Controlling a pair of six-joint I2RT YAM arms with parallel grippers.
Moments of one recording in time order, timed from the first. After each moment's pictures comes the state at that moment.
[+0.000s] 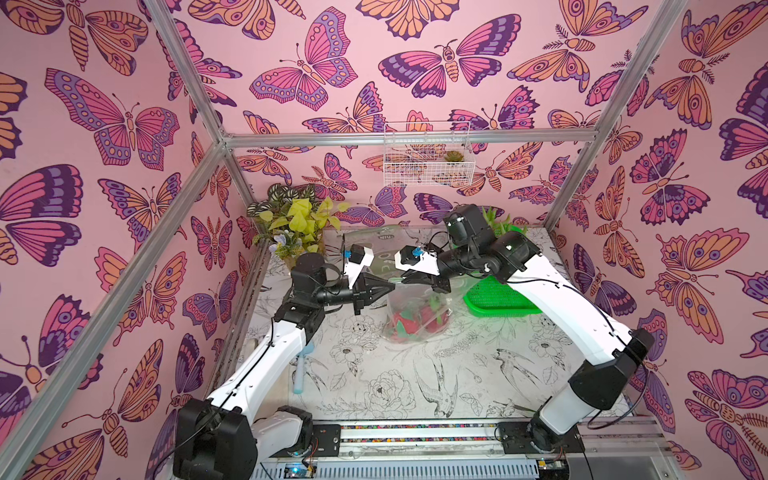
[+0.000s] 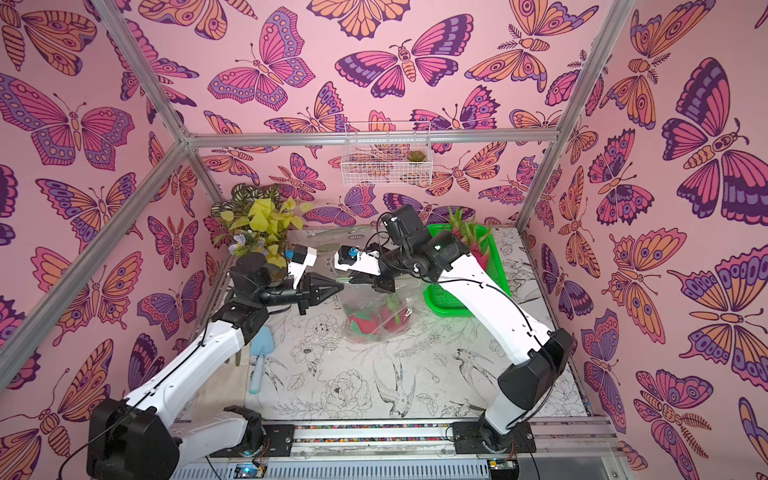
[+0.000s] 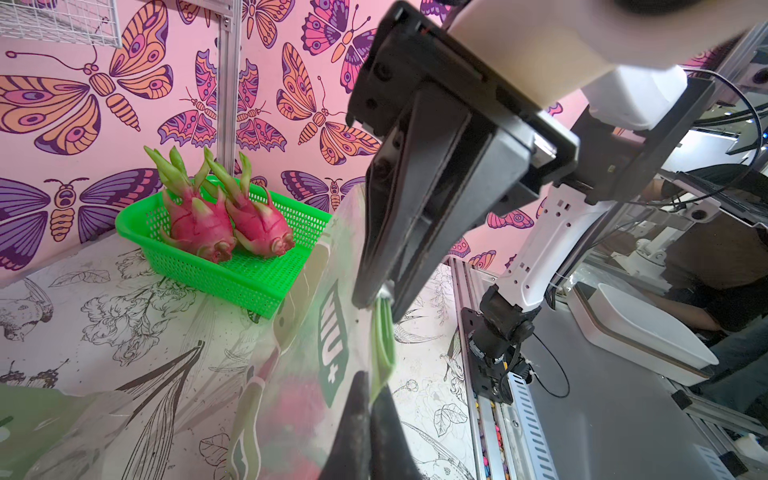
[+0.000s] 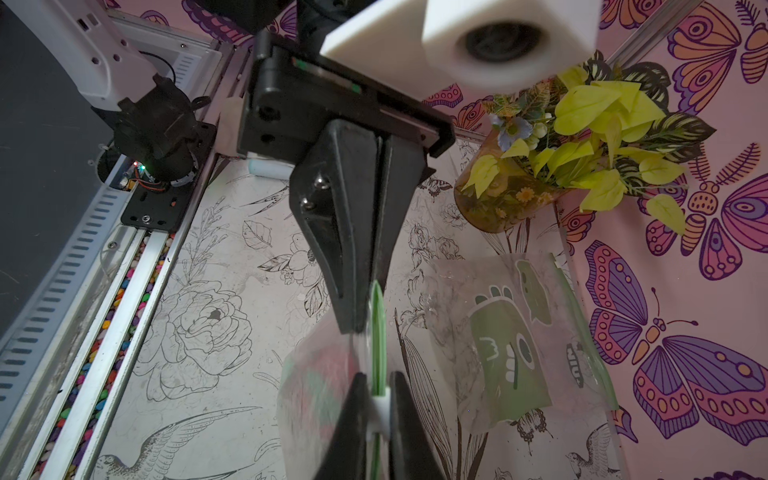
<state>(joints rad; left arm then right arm) -0.27 1.18 0.86 0.15 1.13 -0.11 0.68 1.64 1.83 -0.96 -0.59 -0.82</state>
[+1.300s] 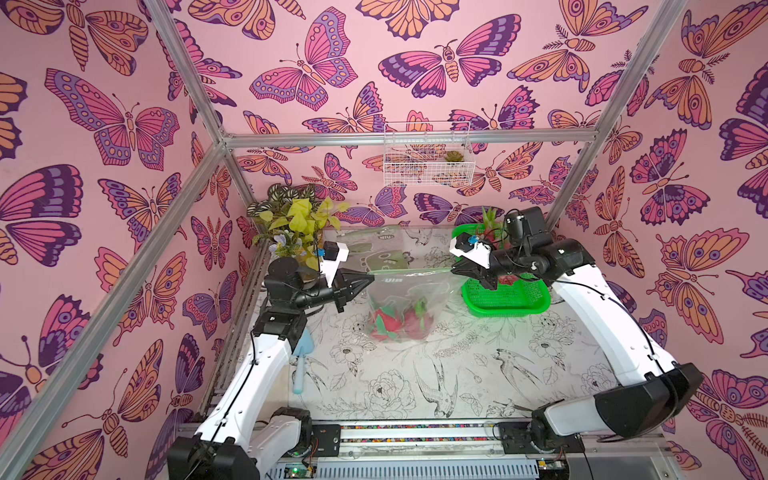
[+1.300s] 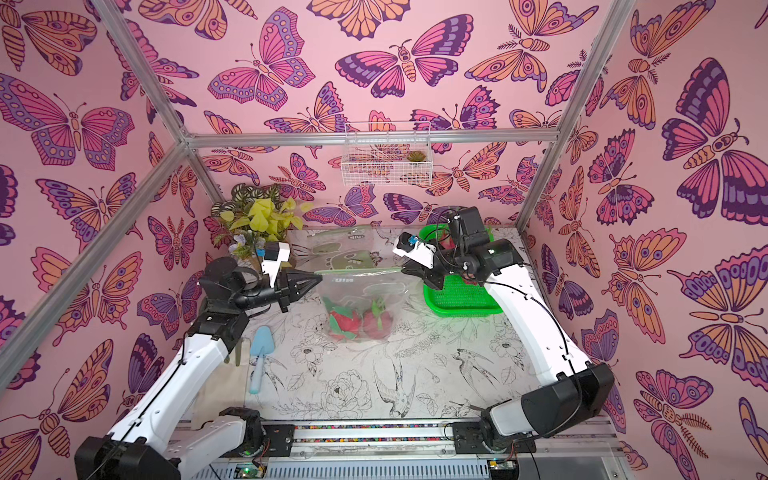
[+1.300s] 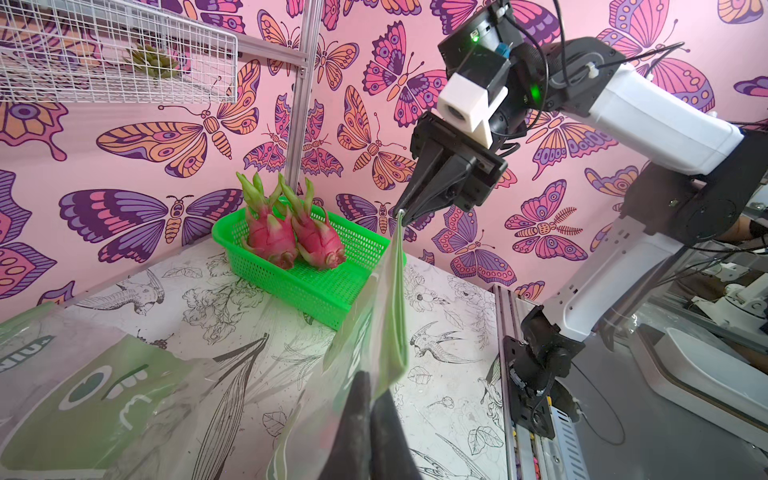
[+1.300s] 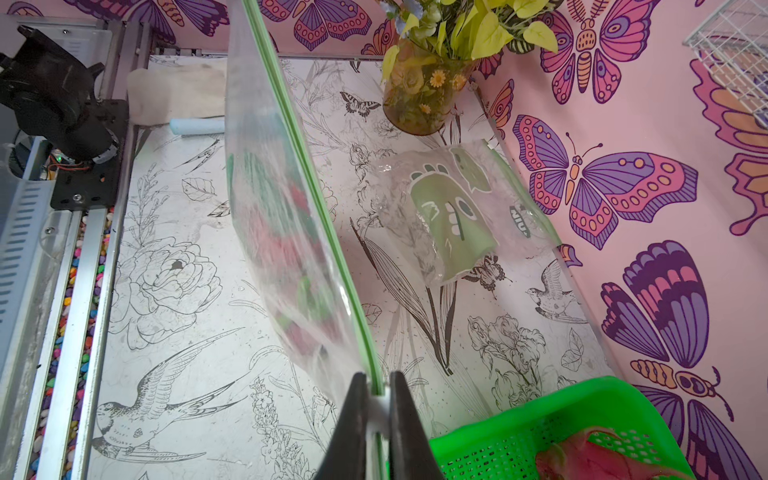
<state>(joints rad) -0.12 1.05 0.84 0.12 1.09 -0.14 0.33 1.43 1.58 -0.96 -0.64 -0.82</state>
